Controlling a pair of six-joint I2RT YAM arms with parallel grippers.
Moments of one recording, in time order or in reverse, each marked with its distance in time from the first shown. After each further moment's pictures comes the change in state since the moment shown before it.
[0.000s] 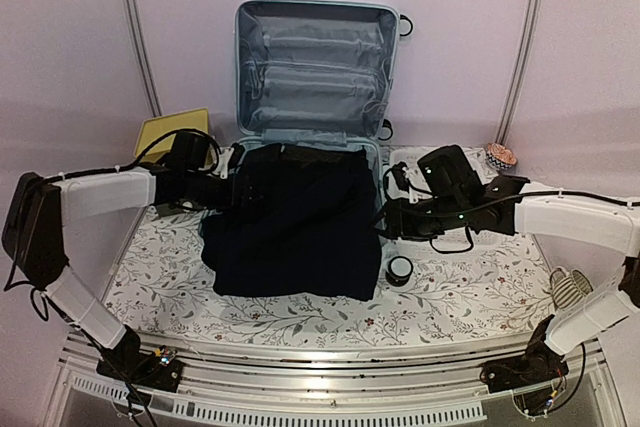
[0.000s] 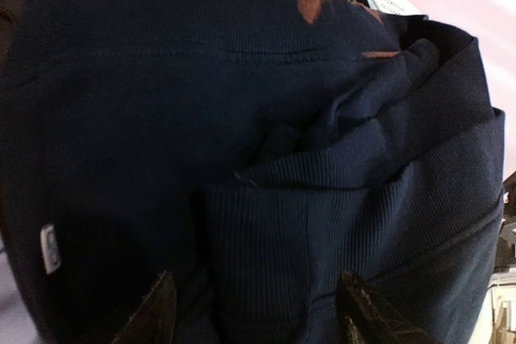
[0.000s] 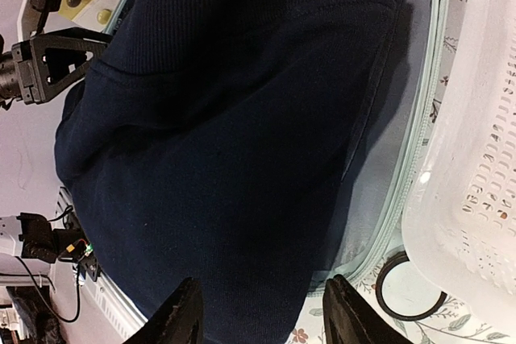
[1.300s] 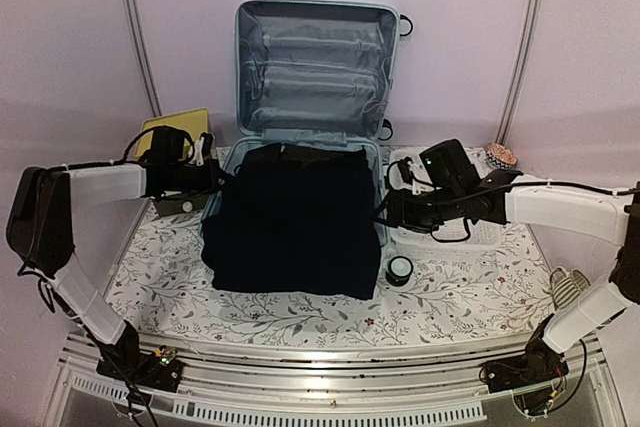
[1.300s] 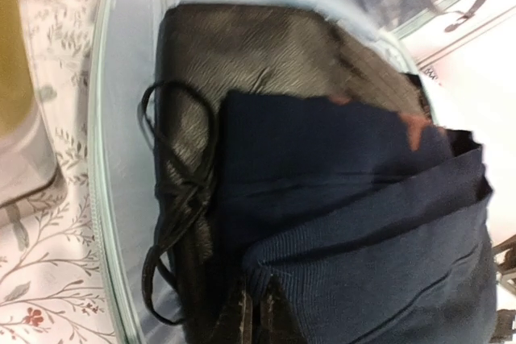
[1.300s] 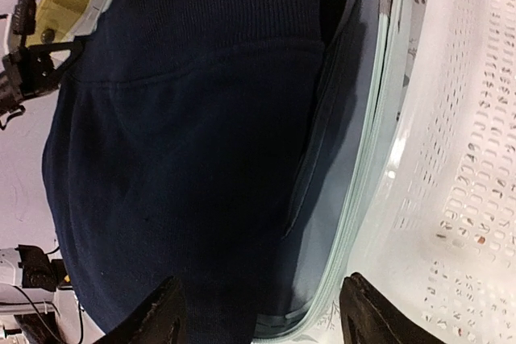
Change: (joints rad) left arm 0.204 0.073 0.021 0.137 -0.009 -0.053; right arm -0.094 0.077 0.025 0.022 -0.018 0.004
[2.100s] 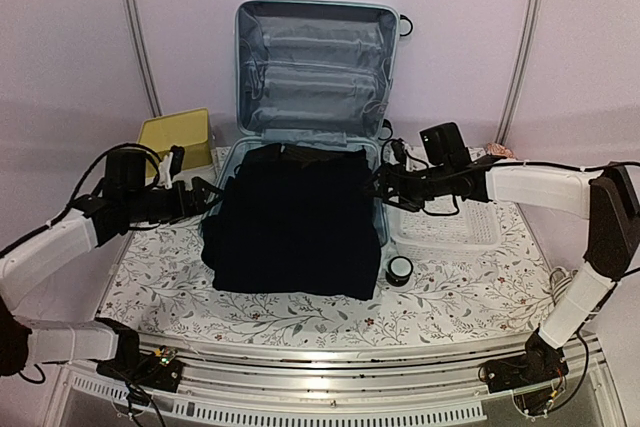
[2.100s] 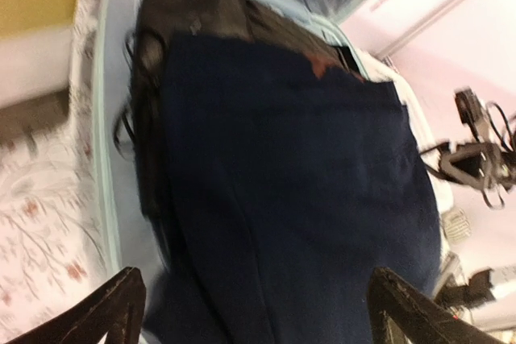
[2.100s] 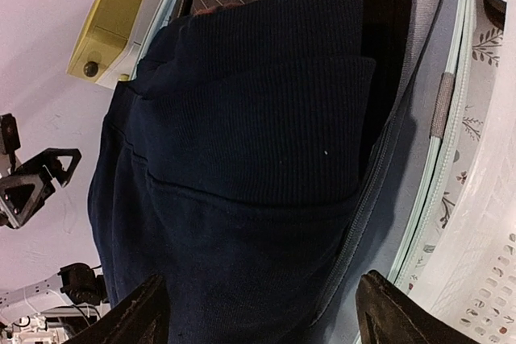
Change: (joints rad) left arm -0.047 -0.523 -0.262 -0.161 -0.009 -0.038; right arm -0.142 0.183 0.127 0.167 -0.259 -0.007
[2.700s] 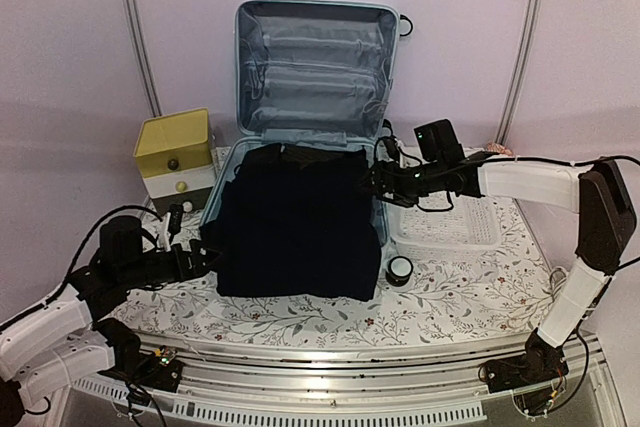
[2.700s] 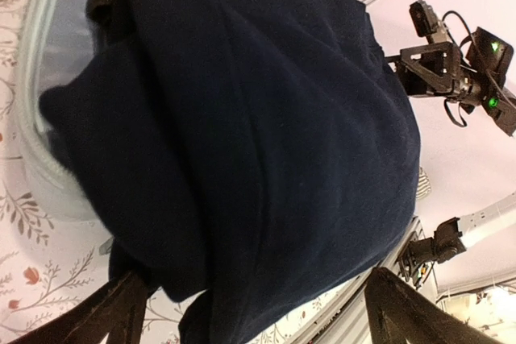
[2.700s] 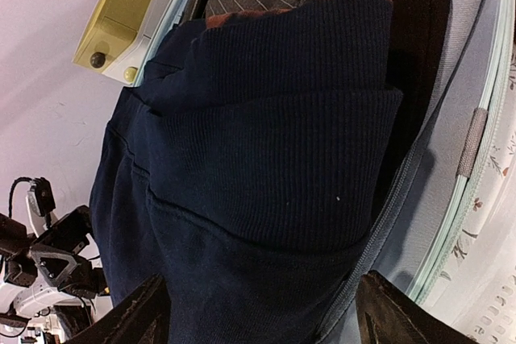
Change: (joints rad) left arm -0.192 -0.459 -0.492 0.142 0.001 -0.216; right arm -0.006 0.063 0.061 0.006 -0.040 -0.057
